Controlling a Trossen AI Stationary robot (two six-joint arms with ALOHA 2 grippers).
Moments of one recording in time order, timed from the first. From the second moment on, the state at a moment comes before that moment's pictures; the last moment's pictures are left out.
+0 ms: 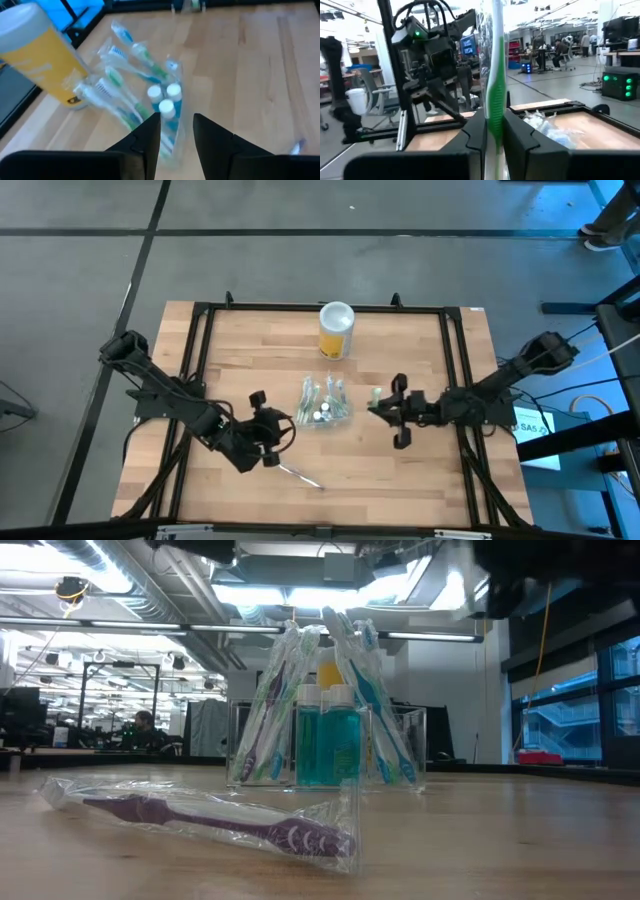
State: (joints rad) left arm -0.62 1.43 1.08 -0.52 -0.84 -0.53; right arm 0.51 1.24 0.28 1.14 0.54 0.04
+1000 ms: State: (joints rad) left arm -0.63 1.43 0.82 0.27 -0.81 -0.20; right arm 0.36 1.86 0.44 1.48 0.60 0.13
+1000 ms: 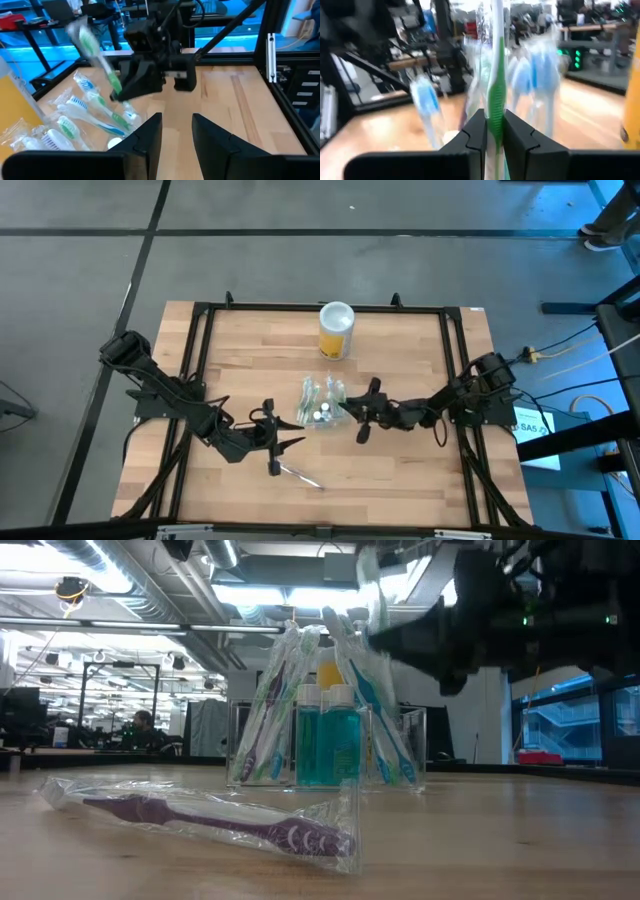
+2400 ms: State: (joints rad) left arm -0.63 1.43 0.82 0.27 -0.78 -0.17; right arm 0.37 1.86 0.47 1.20 0.59 0.25
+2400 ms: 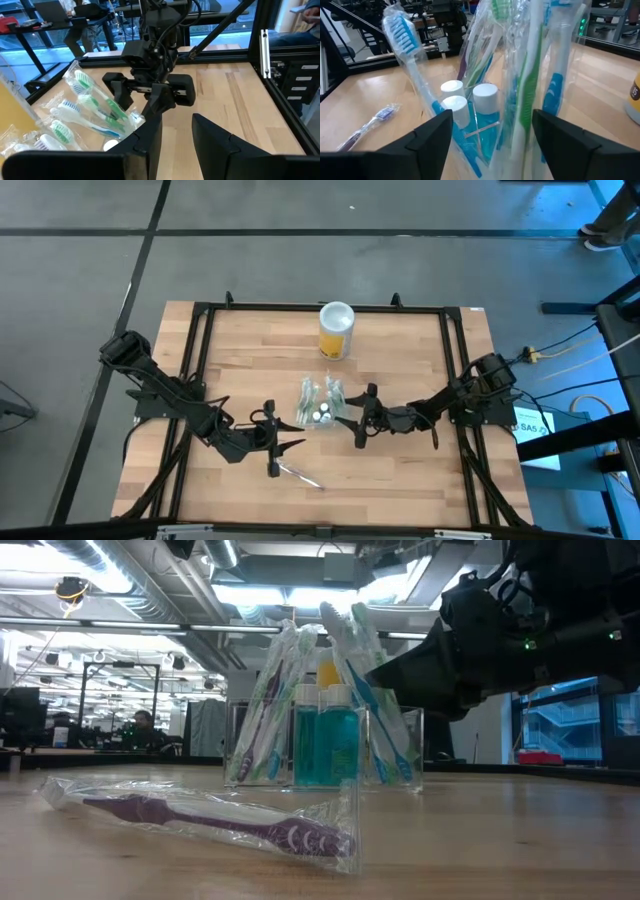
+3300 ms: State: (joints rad) left arm -0.63 1.43 0.82 0.26 -0.76 -0.17; right arm 0.43 1.67 0.47 0.88 0.67 0.25
